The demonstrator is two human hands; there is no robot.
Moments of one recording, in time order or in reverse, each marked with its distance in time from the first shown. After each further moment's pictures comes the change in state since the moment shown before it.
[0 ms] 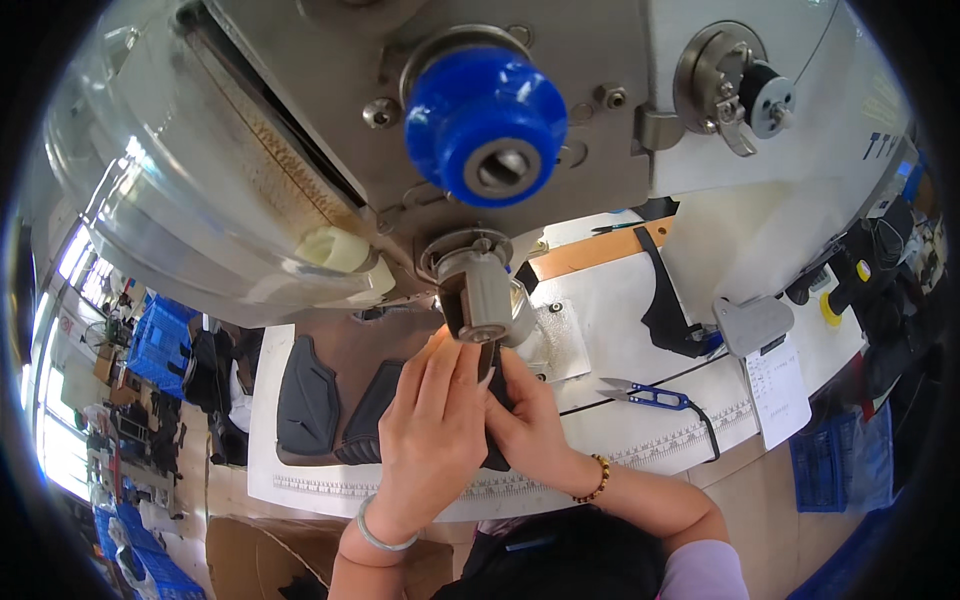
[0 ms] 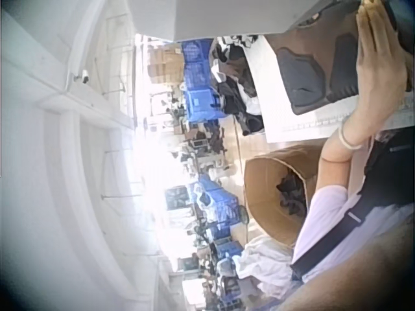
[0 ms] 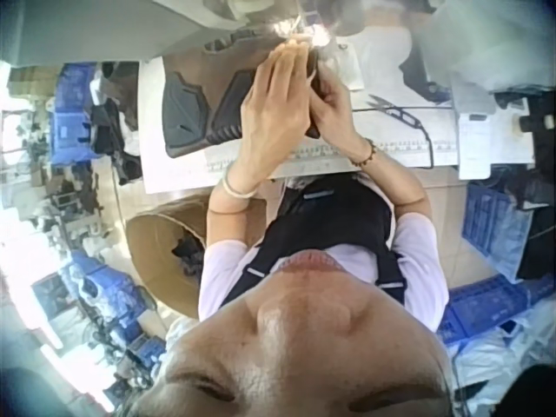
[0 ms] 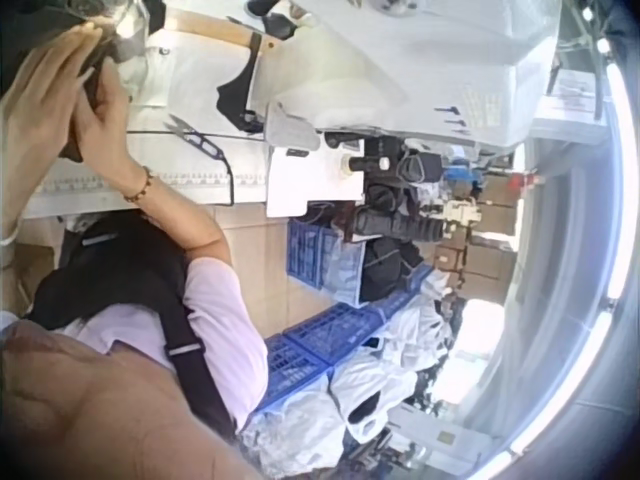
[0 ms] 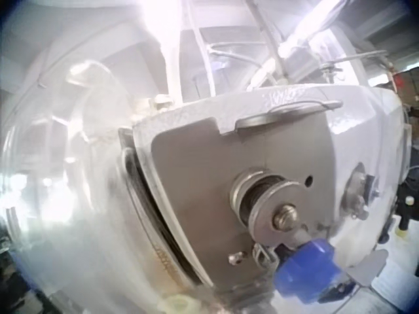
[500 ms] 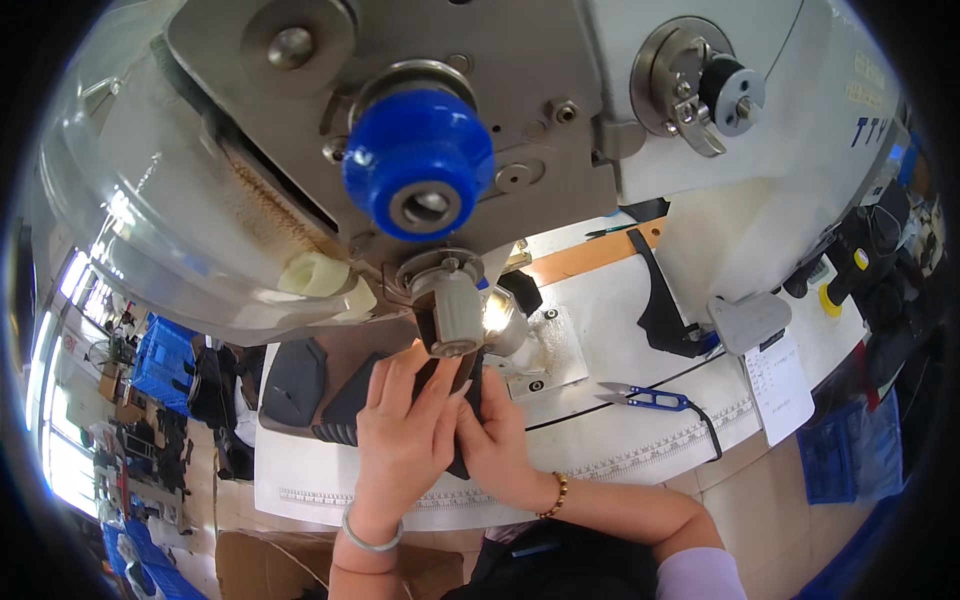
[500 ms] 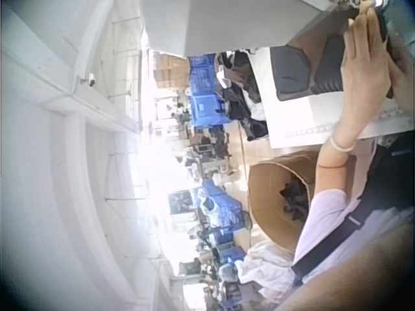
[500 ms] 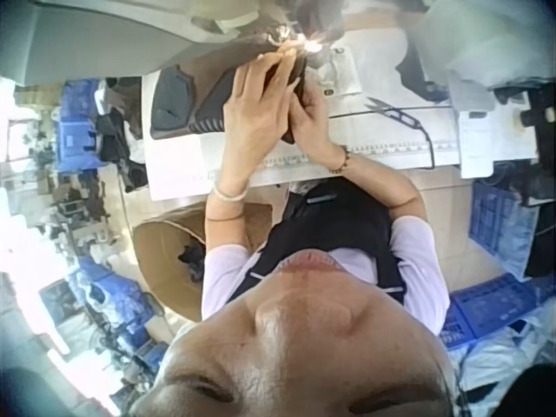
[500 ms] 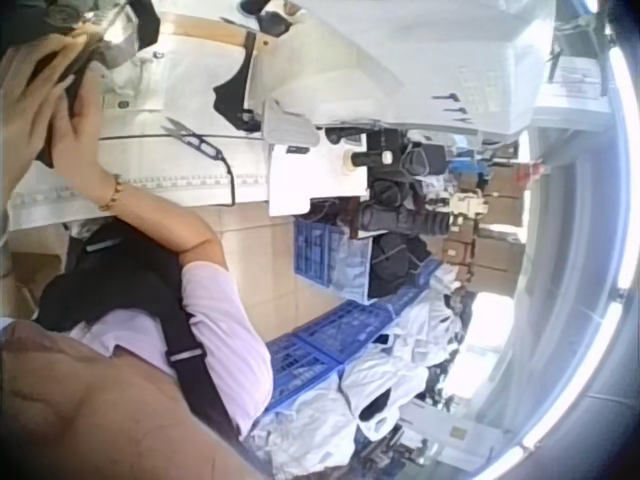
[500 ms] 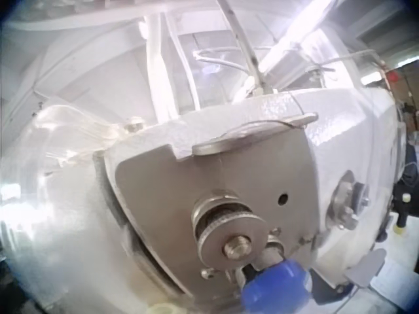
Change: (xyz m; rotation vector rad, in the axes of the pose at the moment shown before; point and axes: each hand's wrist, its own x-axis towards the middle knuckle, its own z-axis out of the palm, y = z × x) left_hand 0.001 -0.019 -0.002 -0.175 0.015 -0.017; right_hand -0.003 0.023 0.033 0.227 0.209 -0.065
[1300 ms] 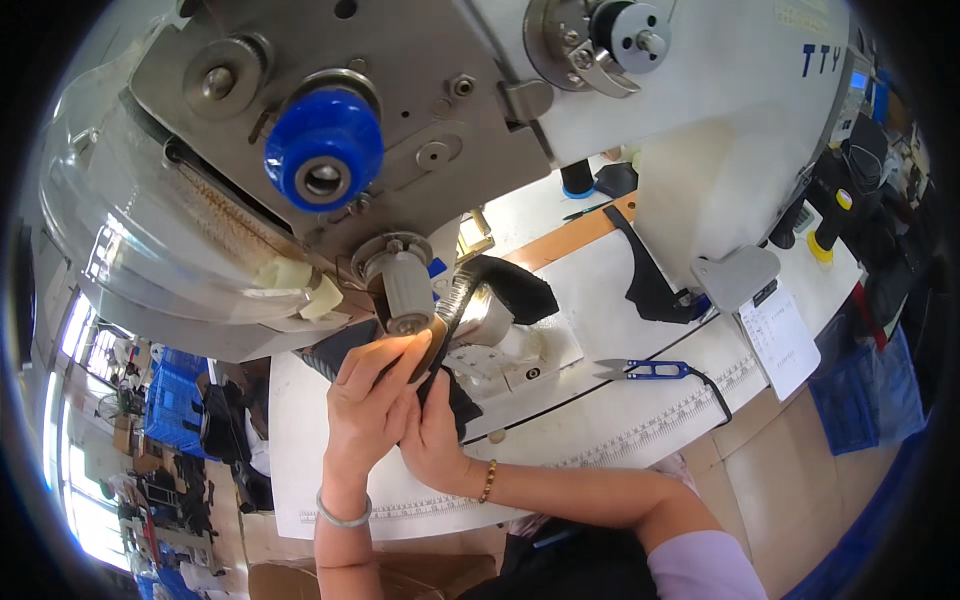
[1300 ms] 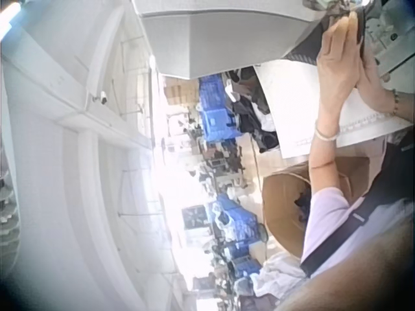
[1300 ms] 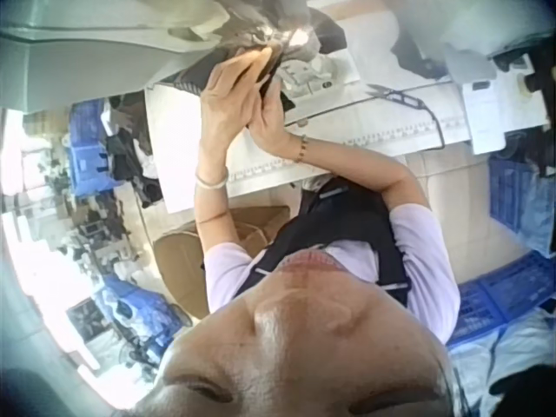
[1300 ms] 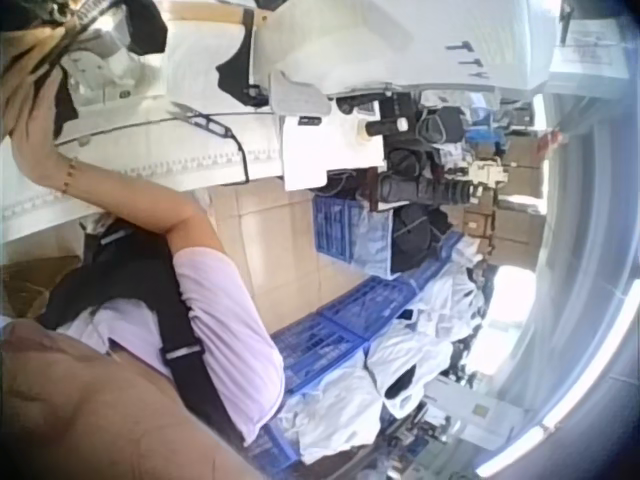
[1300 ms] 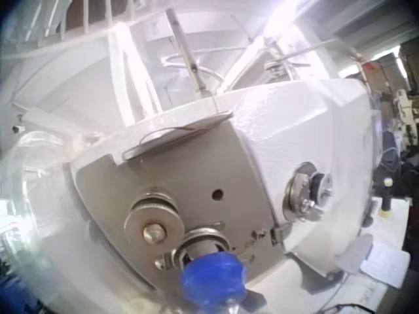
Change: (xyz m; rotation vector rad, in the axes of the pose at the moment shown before) left_hand 0.000 -0.050 -0.002 -0.104 -0.010 0.219; right_hand 0.005 0.050 0.049 -0.236 0.137 -0.369
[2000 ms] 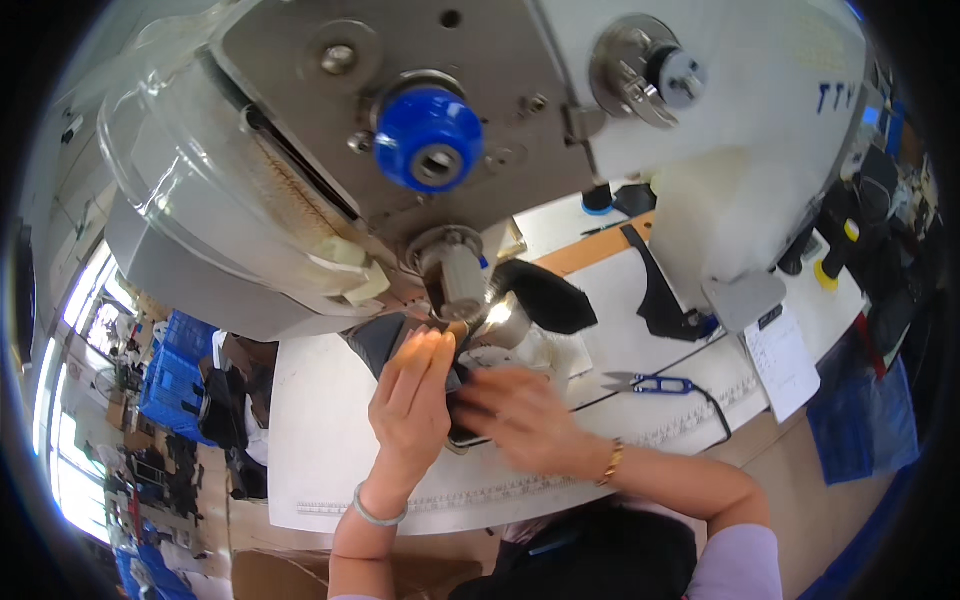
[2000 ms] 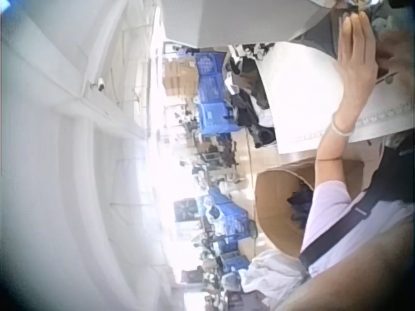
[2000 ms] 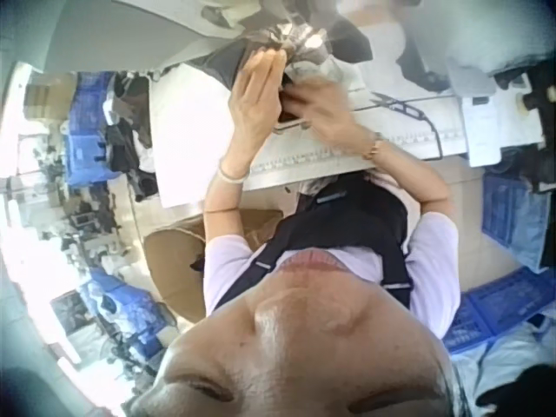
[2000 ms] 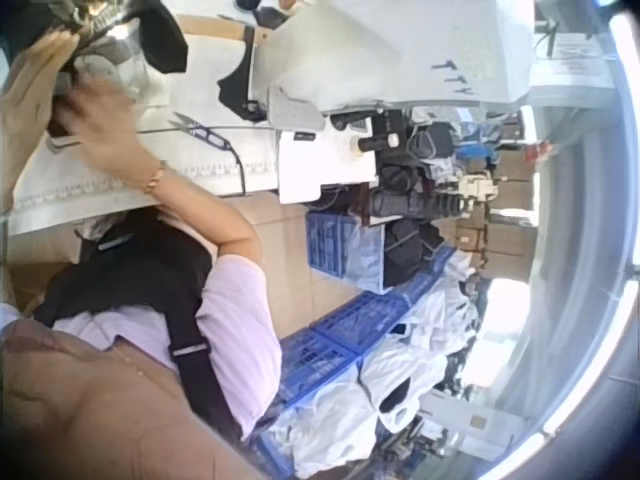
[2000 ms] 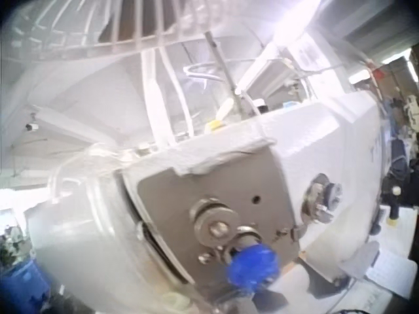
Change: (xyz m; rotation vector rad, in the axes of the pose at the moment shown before) left_hand -0.013 0.014 0.026 0.260 0.183 -0.013; right_hand 0.039 -0.036 -0.108 -0.746 -0.666 -0.752
